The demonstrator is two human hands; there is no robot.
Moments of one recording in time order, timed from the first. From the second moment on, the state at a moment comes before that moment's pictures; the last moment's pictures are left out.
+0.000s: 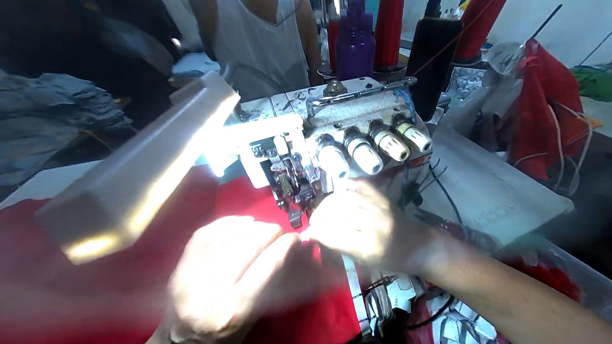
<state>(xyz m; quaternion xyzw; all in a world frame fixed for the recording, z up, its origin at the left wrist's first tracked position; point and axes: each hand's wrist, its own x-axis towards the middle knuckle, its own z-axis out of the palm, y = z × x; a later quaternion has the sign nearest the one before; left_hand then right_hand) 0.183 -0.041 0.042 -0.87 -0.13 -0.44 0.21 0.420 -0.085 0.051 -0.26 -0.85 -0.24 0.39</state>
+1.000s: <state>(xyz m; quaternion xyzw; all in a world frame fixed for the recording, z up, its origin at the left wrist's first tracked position) 0.170 -0.044 0.044 -0.91 -0.20 -0.34 0.09 0.419 -0.066 0.056 -0.20 -0.87 -0.34 0.30</state>
